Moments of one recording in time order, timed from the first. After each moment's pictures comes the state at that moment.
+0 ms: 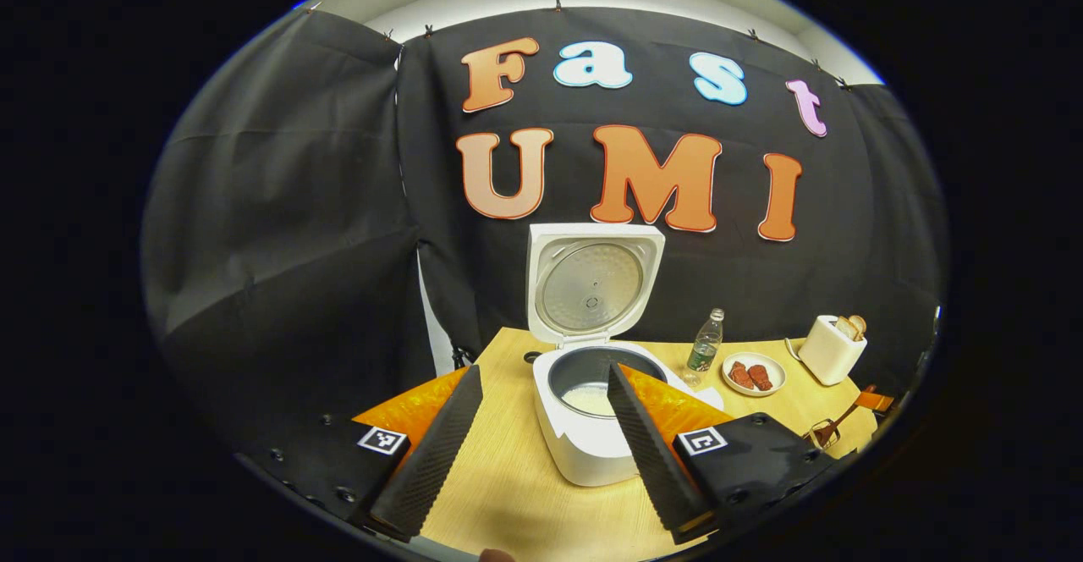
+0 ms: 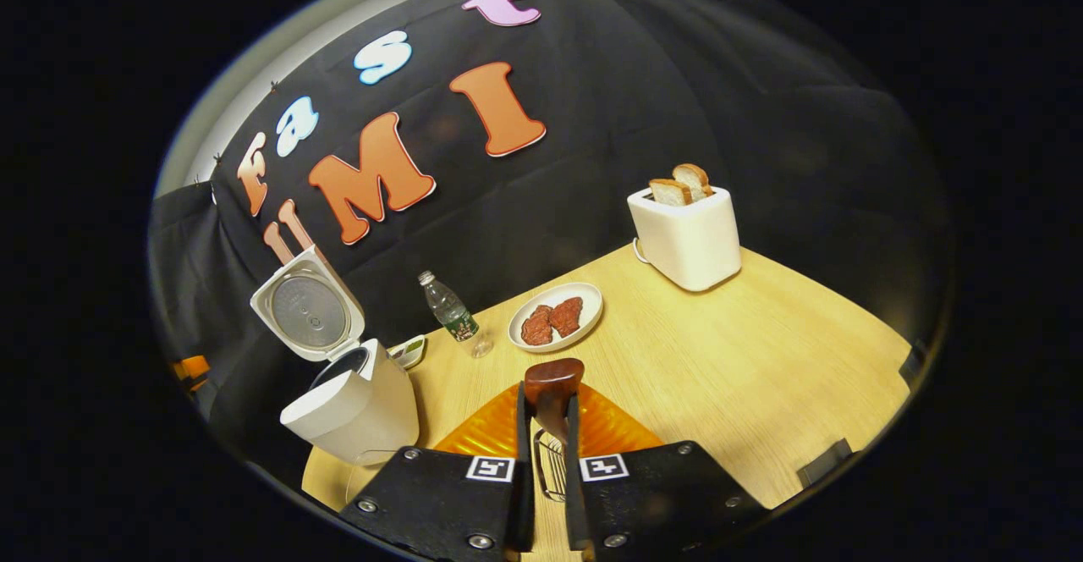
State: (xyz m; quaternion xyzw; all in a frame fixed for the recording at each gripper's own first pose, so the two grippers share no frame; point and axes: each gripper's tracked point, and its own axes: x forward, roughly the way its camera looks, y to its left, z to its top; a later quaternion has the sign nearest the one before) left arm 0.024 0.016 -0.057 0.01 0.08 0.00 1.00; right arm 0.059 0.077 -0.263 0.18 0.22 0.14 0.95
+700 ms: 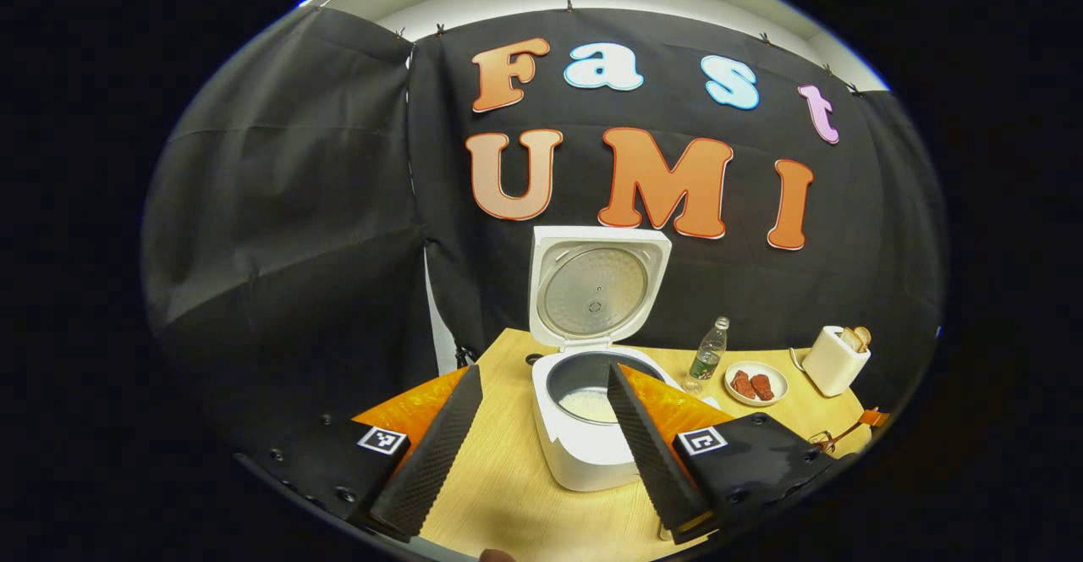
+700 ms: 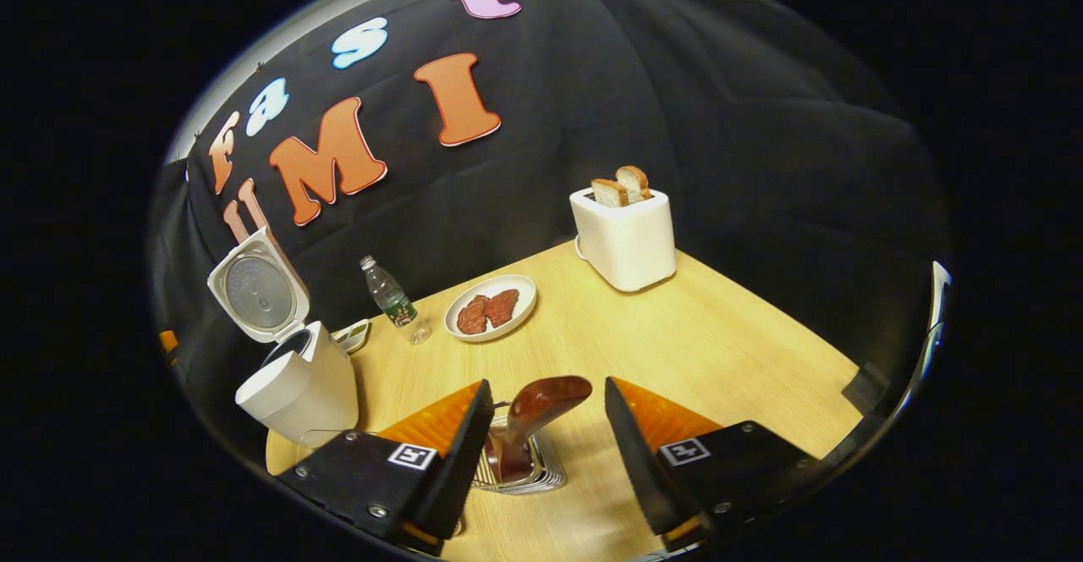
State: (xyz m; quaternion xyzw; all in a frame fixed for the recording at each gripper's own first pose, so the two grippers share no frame) left arm 0.030 0.009 -0.045 -0.01 0.07 0.02 1.00; right arm 0.061 0.005 -0.268 0.09 0.25 0.06 0.96
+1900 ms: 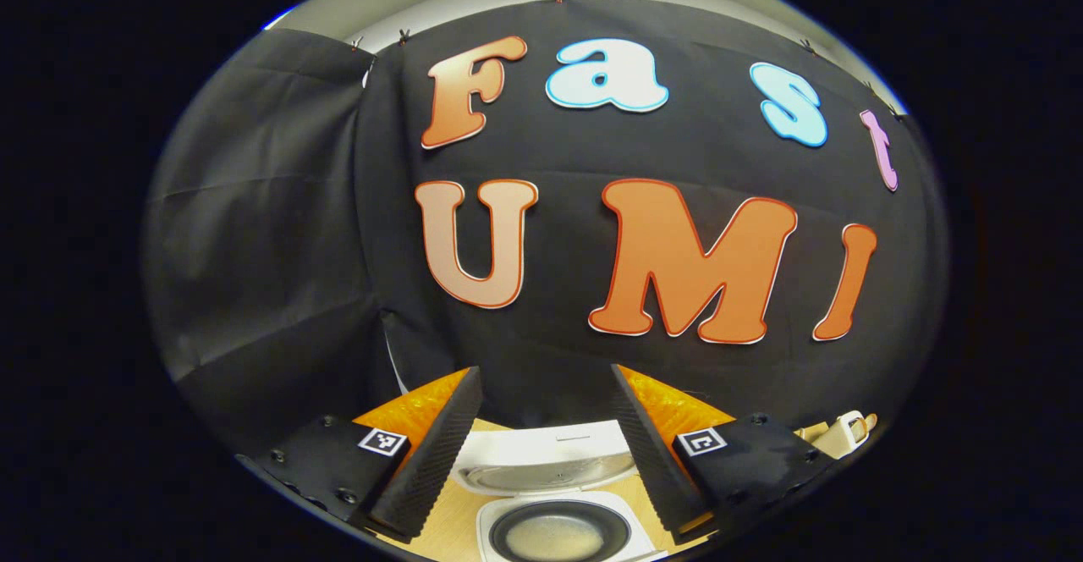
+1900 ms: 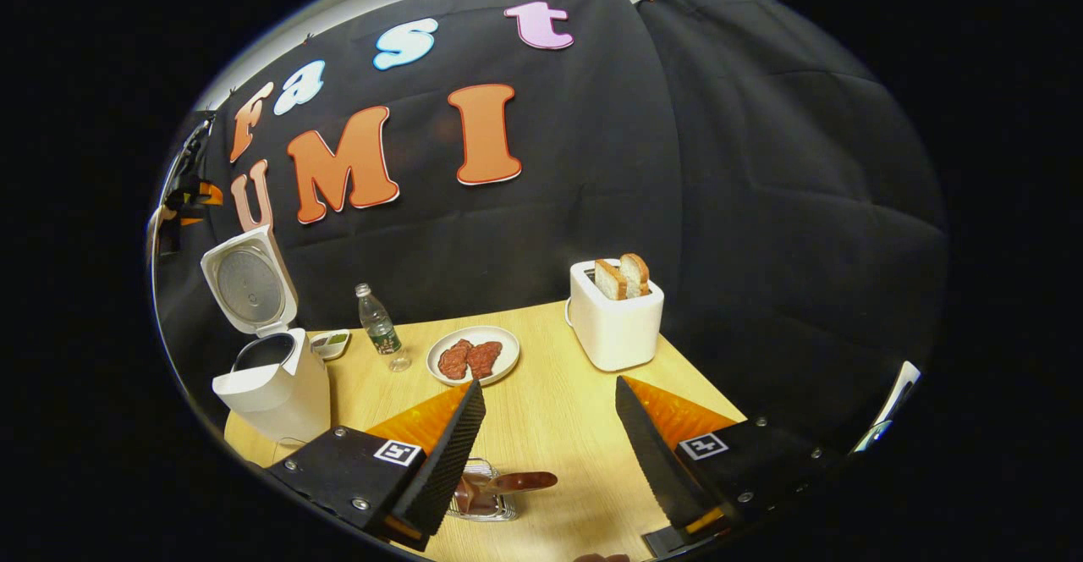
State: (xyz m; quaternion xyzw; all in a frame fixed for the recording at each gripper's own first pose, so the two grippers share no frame) left arm 0.320 -0.054 0.108 0.00 0.06 0.03 1.00; right arm 0.094 -0.007 -0.179 0.00 0.18 0.05 0.98
